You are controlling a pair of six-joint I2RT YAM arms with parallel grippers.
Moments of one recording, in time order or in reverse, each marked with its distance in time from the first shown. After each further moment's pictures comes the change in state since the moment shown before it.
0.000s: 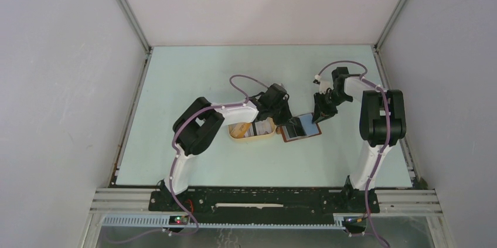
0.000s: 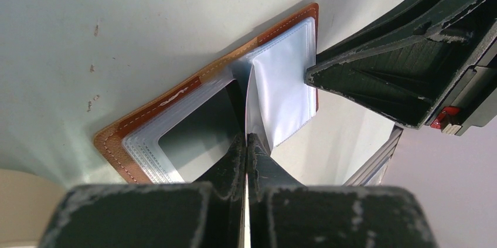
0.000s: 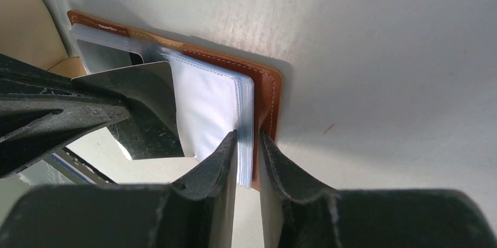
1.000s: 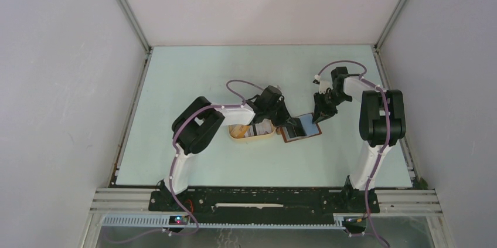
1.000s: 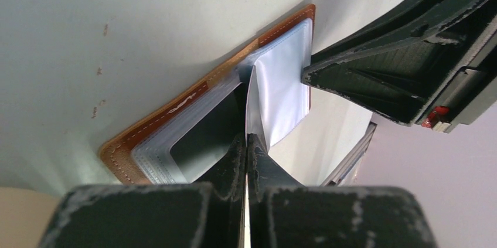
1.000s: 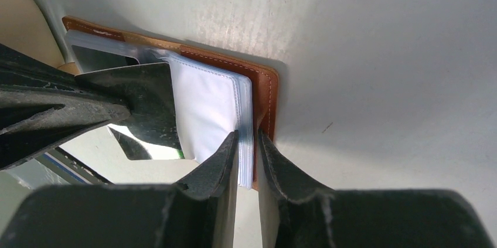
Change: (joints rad) left arm 0.021 0.000 -0.084 0.133 0.059 -0.072; right arm 0.009 0.000 0.004 -0.002 0.034 0.019
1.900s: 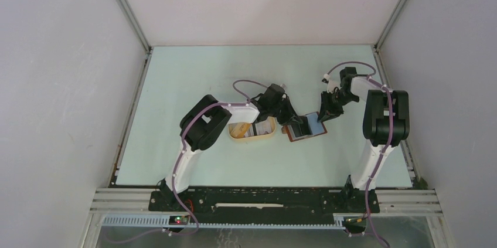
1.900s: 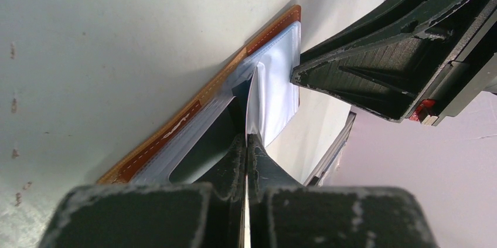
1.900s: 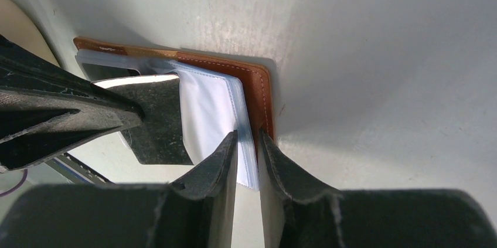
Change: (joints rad) left arm 0.009 0.103 0.085 0.095 0.106 -0.024; right arm -0.082 0.000 -0.002 0.002 -0.010 0.032
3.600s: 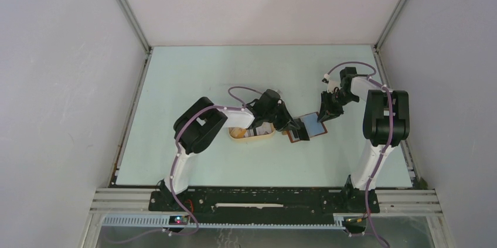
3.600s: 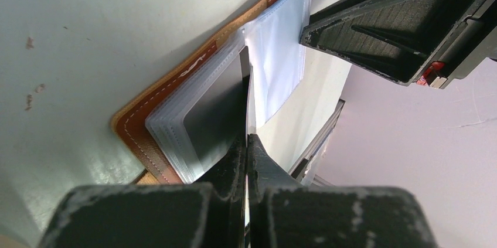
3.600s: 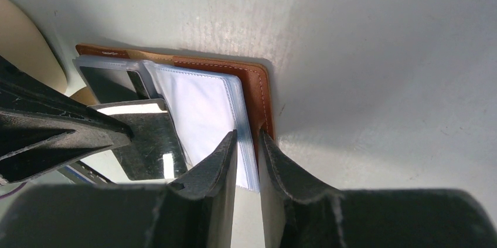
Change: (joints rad) left arm -0.010 -0.085 -0.153 0.072 0.018 -0.092; right arm 0.002 0.000 -0.001 0.002 -0.001 0.008
